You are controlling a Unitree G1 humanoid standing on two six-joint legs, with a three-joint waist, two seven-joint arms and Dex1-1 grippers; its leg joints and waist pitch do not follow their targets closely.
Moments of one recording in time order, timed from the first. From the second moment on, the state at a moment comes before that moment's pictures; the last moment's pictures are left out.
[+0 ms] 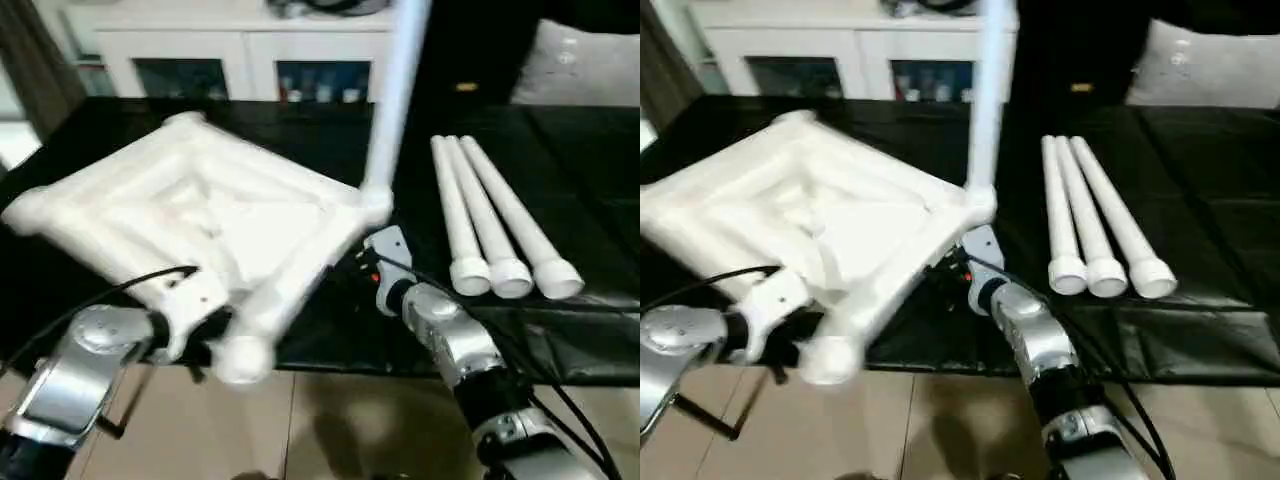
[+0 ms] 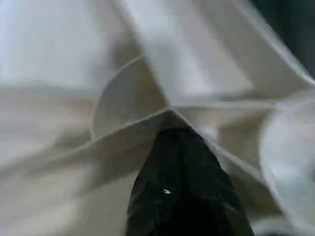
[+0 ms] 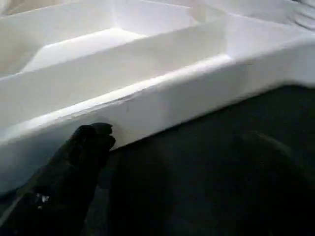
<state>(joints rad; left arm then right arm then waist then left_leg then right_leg) -0.17 0.63 -0.18 -0.11 0.00 0.54 -0.96 -0.51 -0.06 0.12 0.62 0.06 0.22 0.40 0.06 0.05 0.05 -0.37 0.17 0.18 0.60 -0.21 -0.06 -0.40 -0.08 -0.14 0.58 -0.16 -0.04</state>
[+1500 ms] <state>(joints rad) -0.33 0.34 -0.26 0.09 -0.03 0.19 -0.77 -0.81 -0.25 -0.08 0.72 0.01 0.64 0.10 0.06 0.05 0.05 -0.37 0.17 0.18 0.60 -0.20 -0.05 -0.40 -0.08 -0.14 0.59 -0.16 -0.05</state>
